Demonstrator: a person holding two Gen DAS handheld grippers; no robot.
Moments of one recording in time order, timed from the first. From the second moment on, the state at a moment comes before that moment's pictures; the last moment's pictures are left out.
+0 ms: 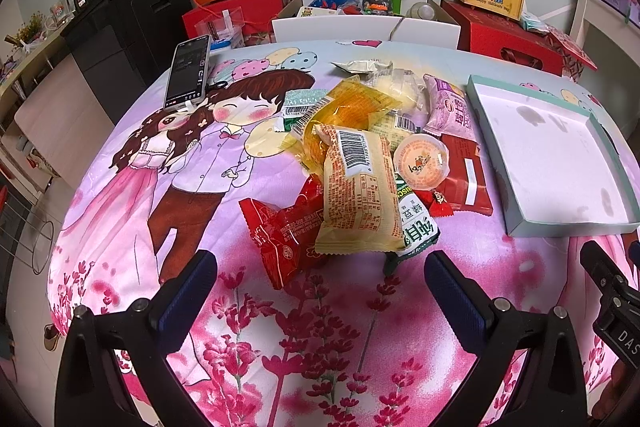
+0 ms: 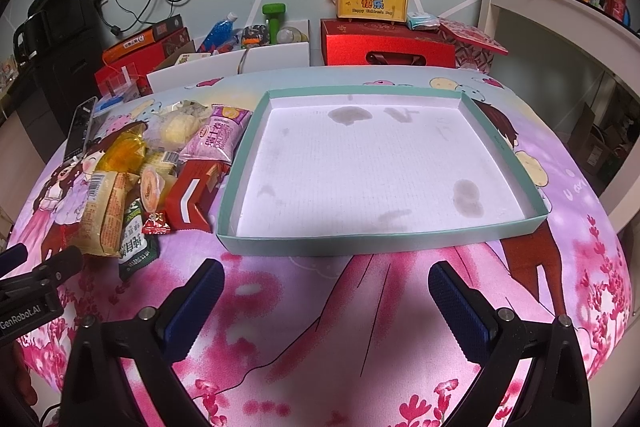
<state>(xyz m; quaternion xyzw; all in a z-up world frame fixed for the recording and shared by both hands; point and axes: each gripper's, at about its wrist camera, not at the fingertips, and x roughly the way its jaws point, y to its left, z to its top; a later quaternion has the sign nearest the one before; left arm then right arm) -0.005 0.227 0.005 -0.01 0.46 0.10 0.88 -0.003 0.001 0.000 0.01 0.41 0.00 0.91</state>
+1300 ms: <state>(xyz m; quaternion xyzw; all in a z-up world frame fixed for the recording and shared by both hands) 0.035 0.290 0.027 -0.13 0.47 0.13 0.87 0.057 0.049 0.022 0.01 0.41 0.05 0.91</state>
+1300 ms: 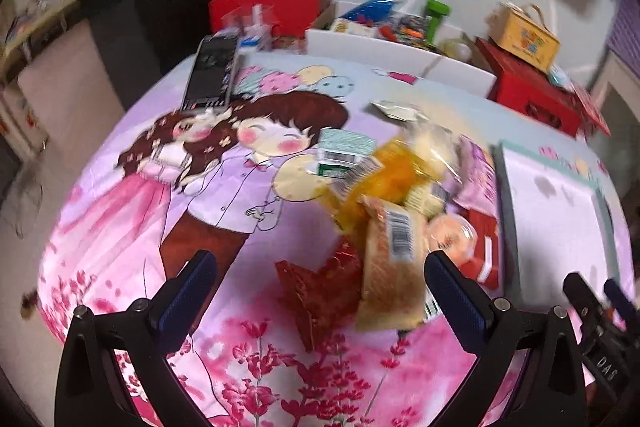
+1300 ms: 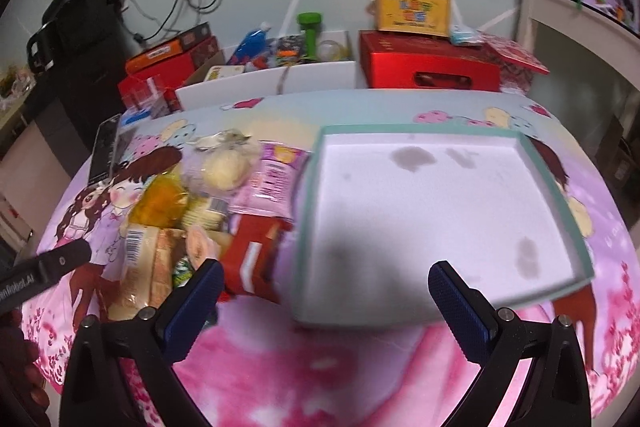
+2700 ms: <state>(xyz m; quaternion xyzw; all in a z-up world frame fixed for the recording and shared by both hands) 0.035 0.345 -0.024 -0.26 0.50 0.14 0.81 0.075 0.172 -0.028 0.03 0.46 0.27 0.84</state>
